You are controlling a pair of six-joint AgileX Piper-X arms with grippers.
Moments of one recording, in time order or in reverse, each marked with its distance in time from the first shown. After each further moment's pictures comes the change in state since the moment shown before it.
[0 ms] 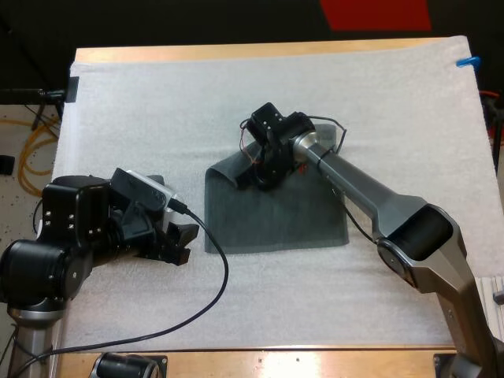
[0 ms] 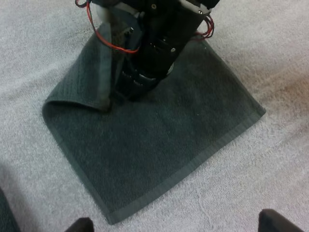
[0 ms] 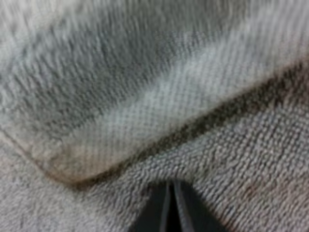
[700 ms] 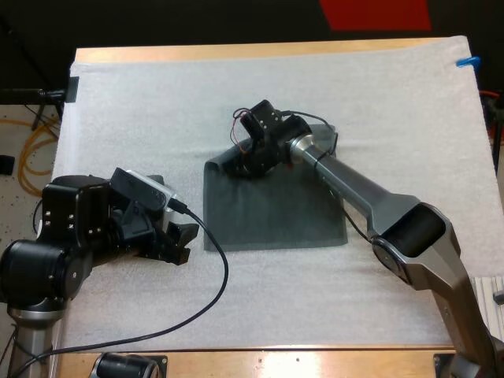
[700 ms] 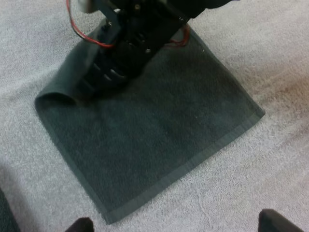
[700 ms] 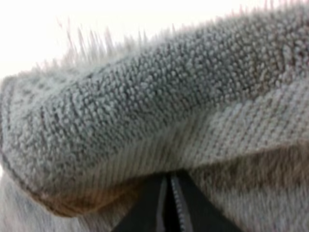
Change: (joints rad) left arm 0.000 0.000 0.000 -0.004 0.000 0.000; right arm 0.000 0.044 -0.012 -0.248 -0.041 0.111
